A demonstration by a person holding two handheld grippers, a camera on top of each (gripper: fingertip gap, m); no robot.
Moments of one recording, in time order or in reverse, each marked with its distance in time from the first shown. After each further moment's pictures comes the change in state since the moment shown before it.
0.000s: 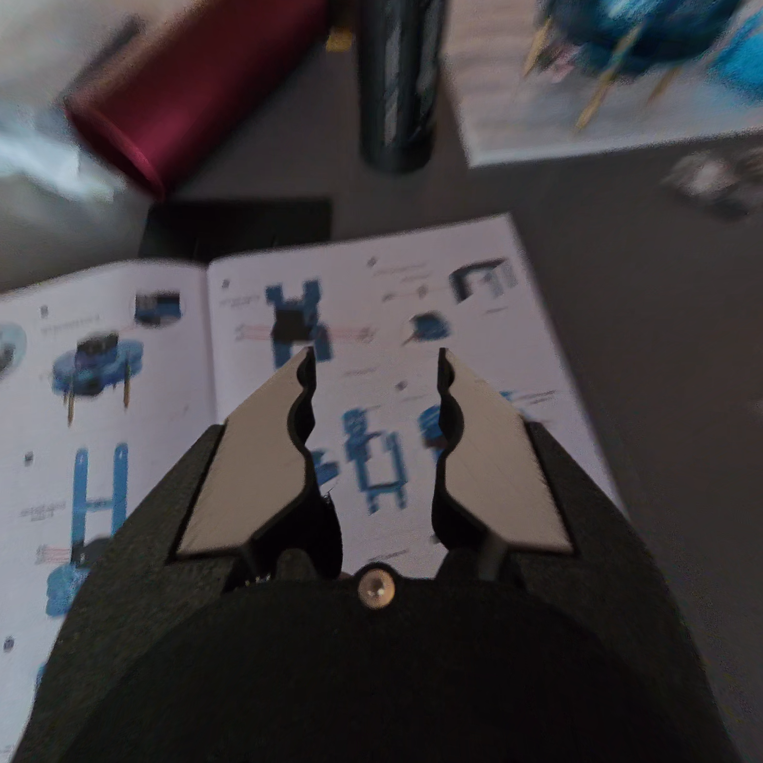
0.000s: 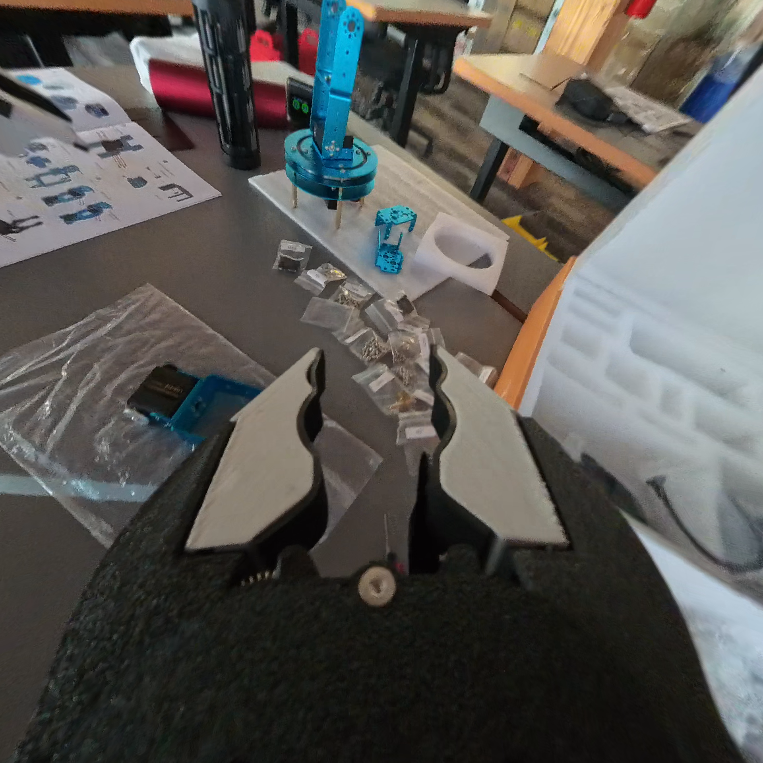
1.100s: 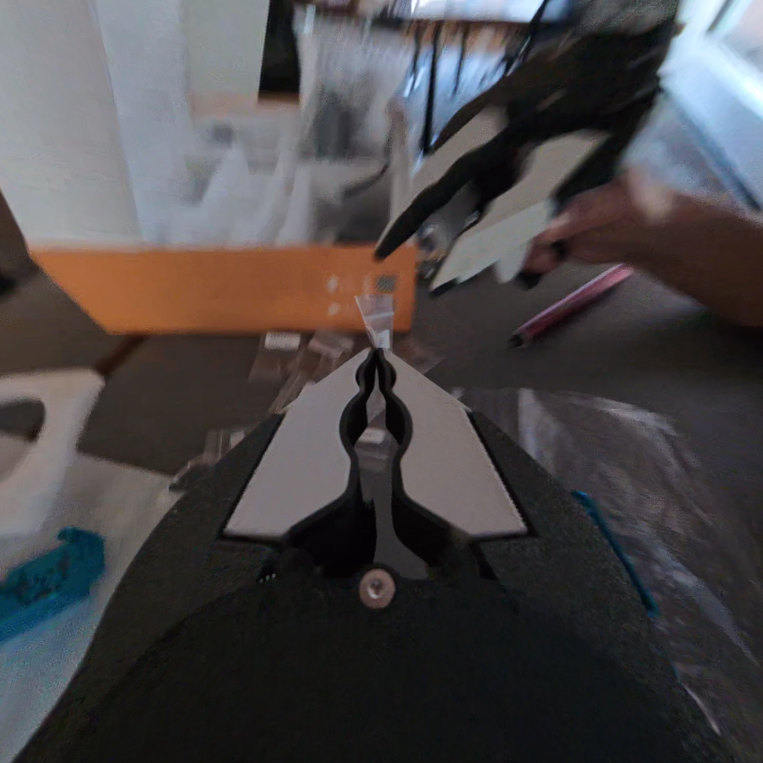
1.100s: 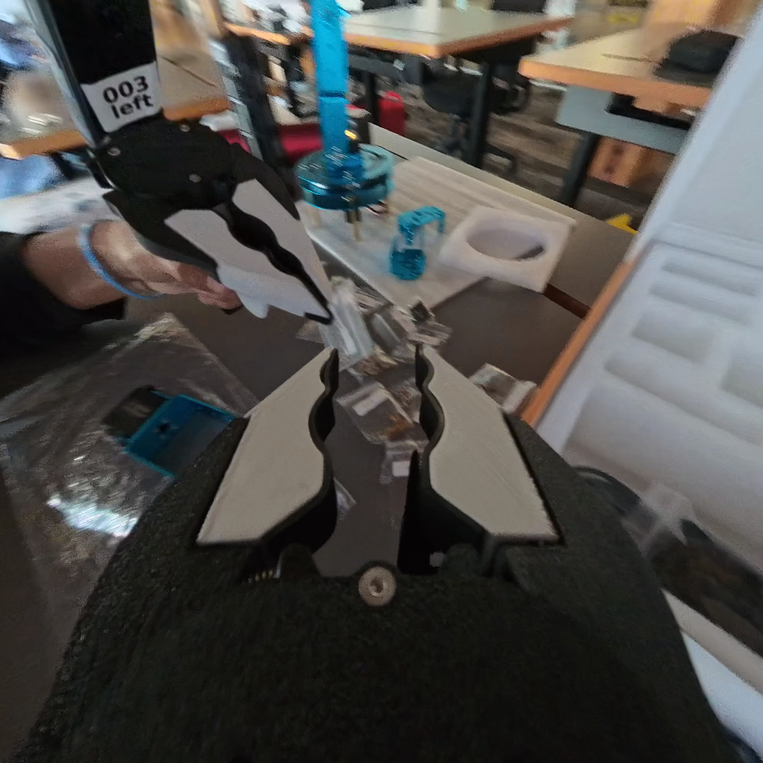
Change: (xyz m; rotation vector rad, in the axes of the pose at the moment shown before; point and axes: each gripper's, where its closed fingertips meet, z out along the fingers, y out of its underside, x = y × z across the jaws) left arm 0.450 -0.120 0.041 0.287 1.049 0.593; right arm 0.040 0.033 0.059 0.109 -0.246 0.178
